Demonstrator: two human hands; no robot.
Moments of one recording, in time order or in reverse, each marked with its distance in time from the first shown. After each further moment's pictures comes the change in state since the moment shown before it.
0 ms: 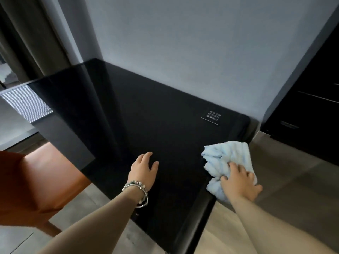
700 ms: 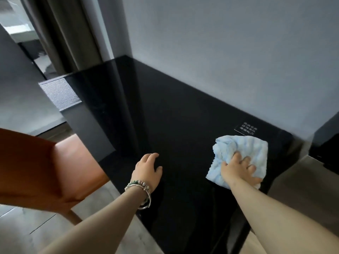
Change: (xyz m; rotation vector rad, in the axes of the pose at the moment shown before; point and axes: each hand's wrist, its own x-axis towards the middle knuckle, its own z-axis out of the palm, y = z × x) left_hand 0.036 -0.033 -0.042 0.065 0.032 -0.054; right_hand 0.060 -0.116 0.009 0.029 -0.198 0.021
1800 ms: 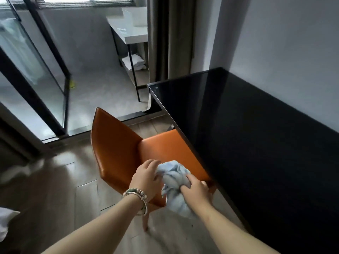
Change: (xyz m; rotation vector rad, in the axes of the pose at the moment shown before) left_hand 0.004 -0.298 -0.238 0.030 0.225 -0.131; right_hand -0.270 -0.350 0.155 0.271 -0.426 -0.738
